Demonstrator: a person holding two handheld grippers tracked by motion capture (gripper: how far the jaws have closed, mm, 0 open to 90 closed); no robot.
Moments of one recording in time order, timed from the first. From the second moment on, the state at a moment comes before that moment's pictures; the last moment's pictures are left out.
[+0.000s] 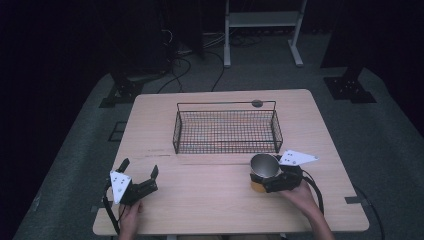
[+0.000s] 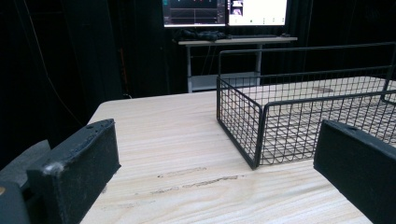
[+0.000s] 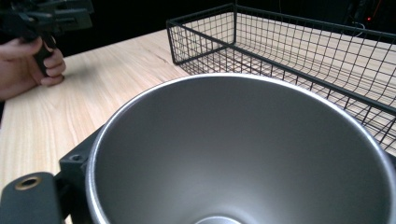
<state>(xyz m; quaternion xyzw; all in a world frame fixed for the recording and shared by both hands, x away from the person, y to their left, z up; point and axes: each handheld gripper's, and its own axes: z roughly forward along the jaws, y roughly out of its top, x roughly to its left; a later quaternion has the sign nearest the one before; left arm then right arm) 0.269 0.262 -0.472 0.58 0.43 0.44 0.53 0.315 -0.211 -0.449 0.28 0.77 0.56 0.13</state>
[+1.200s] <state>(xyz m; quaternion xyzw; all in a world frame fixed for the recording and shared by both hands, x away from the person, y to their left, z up) 0.269 0.262 -0.472 0.58 0.43 0.44 0.53 0.348 -0.215 -0.383 0.26 0.77 0.58 0.09</state>
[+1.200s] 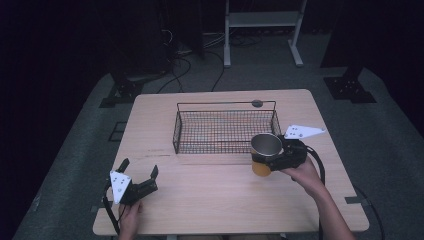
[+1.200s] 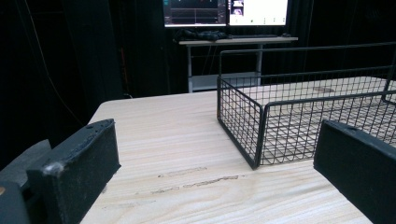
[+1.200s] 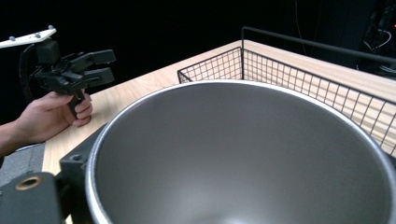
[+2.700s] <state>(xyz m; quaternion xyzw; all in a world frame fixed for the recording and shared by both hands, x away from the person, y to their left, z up) 0.269 0.264 -0.472 0.57 0.44 0.44 0.54 0.417 -0.191 -0.331 0.26 0.78 0.57 0.08</state>
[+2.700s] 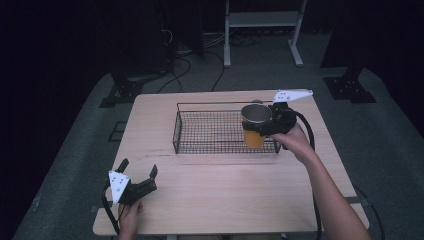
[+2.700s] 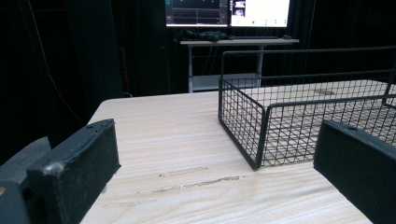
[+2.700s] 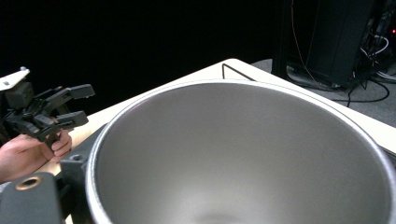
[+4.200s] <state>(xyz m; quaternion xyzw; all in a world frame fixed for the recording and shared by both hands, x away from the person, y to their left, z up) 0.270 0.265 -0.472 0.57 0.44 0.43 0.54 0.498 -0.158 -0.362 0.29 0.79 0.54 0.07</state>
